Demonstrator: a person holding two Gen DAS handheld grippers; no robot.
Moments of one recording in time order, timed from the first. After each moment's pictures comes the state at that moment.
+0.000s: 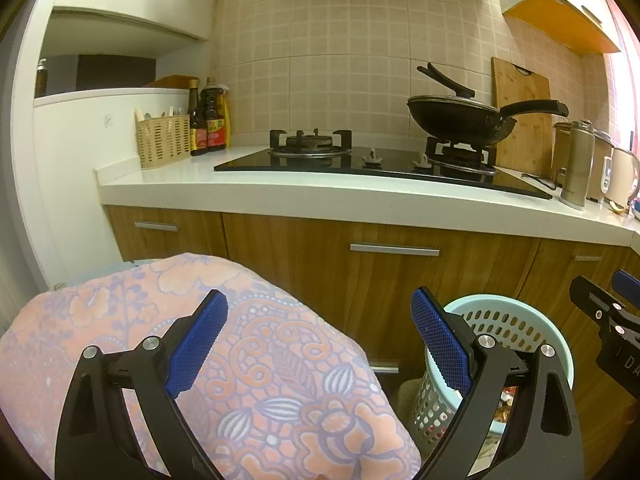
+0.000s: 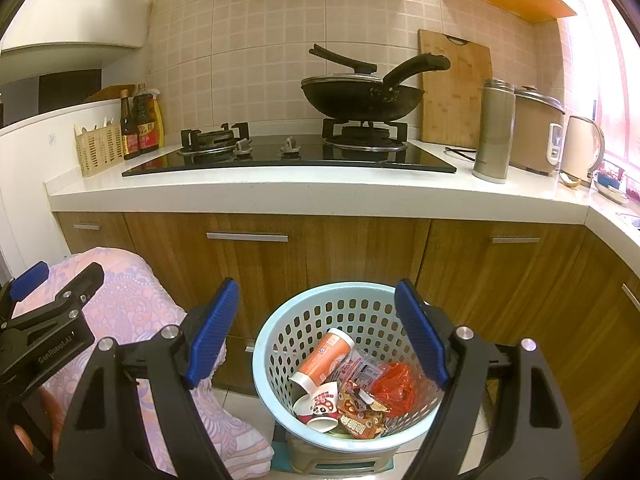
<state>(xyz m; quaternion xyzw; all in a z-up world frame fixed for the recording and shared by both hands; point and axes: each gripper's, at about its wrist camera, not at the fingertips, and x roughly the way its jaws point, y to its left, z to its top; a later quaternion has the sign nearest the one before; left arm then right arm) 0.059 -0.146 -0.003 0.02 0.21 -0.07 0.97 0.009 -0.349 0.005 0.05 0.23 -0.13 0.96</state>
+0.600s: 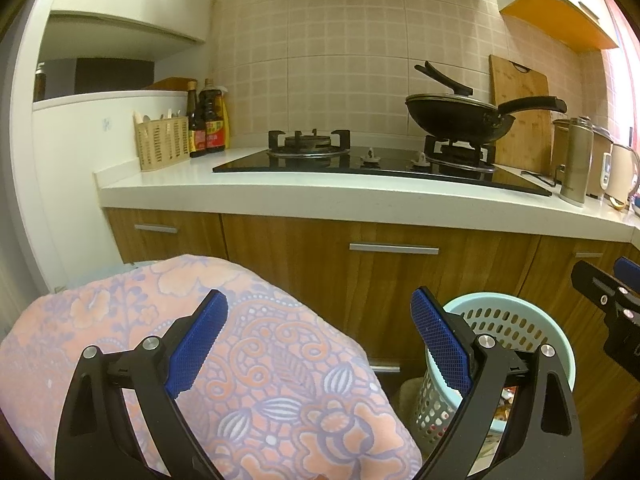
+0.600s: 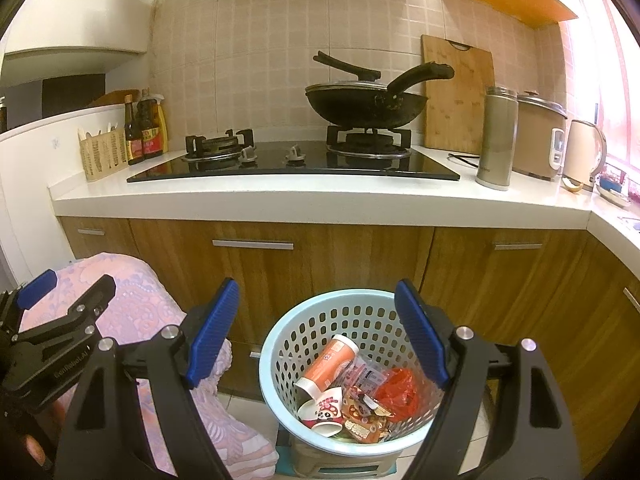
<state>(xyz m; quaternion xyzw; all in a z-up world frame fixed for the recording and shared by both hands) 0.058 -0.149 -0.005 0.02 0.21 -0.07 0.98 0.007 -0.345 0.012 0.05 0.22 -0.12 0.97</state>
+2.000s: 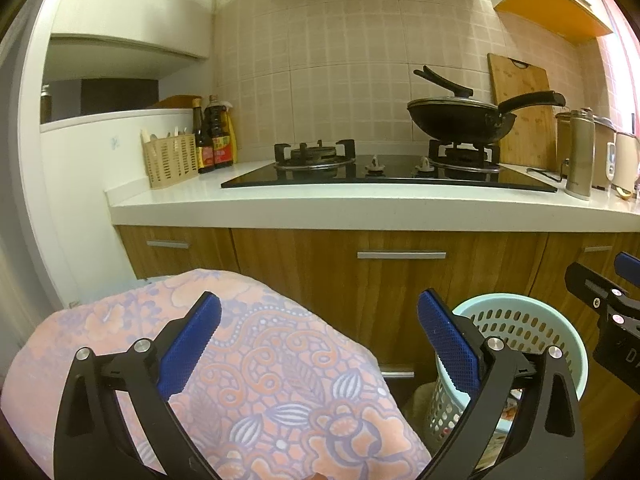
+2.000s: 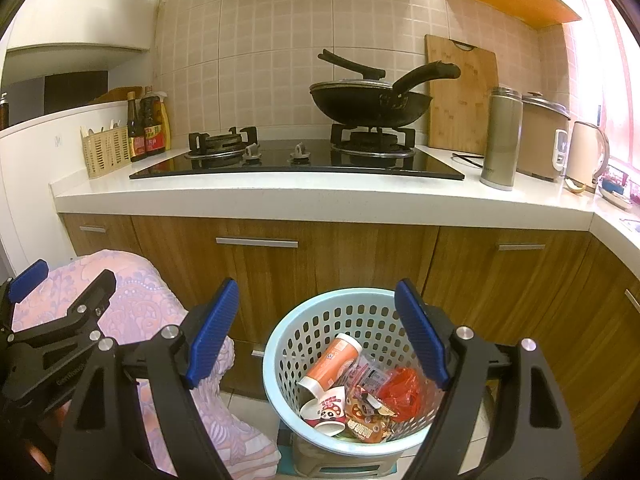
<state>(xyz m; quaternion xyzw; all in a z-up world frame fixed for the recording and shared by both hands) 0.050 -0.158 -0.001 0.05 0.19 -0.05 0.98 0.011 -0.340 0.009 0.05 0.22 -0.12 0.97</state>
